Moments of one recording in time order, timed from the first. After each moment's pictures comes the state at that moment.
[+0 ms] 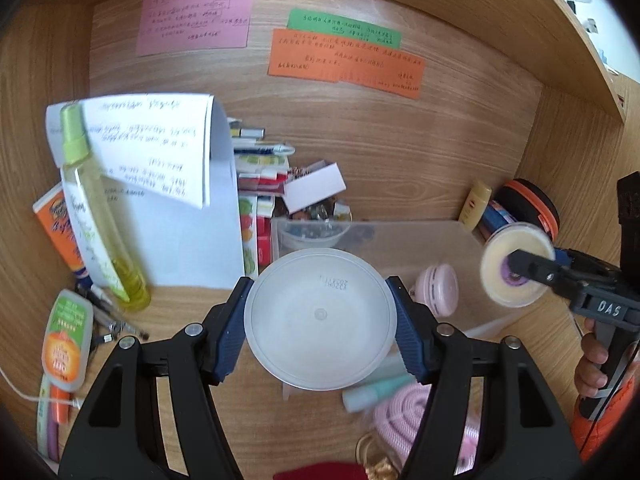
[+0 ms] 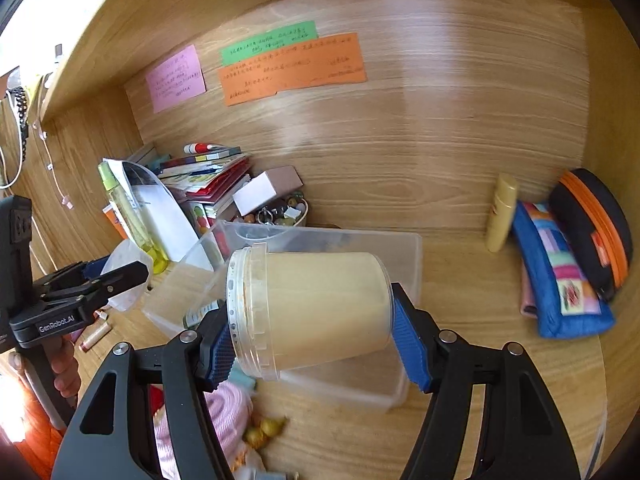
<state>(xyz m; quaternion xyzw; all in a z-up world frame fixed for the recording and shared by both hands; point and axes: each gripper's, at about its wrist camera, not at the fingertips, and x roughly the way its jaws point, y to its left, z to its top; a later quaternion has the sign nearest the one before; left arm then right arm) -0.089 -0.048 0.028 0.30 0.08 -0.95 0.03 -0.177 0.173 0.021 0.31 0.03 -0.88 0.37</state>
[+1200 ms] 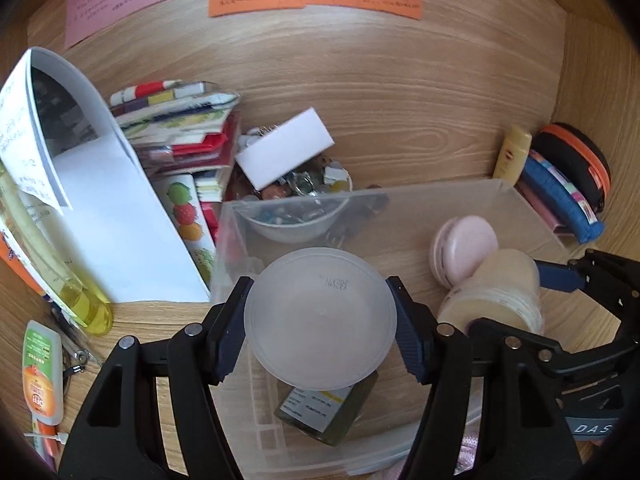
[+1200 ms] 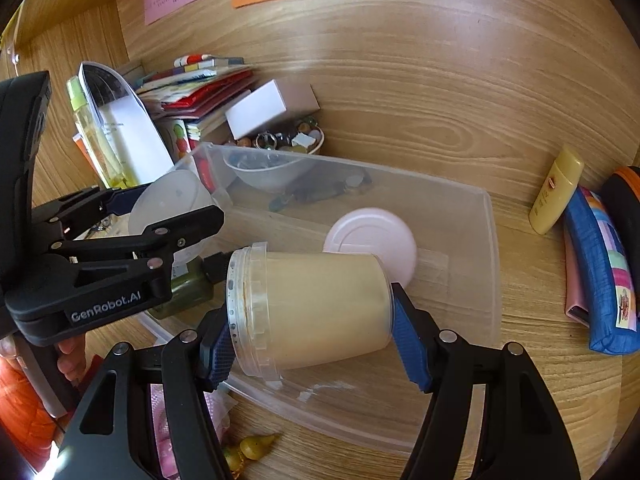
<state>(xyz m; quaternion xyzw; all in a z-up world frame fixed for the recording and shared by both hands) -0.163 -0.015 -0.025 0.36 0.01 -0.93 0.05 -0.204 0.116 -0.032 0.38 0.12 -0.84 0.36</state>
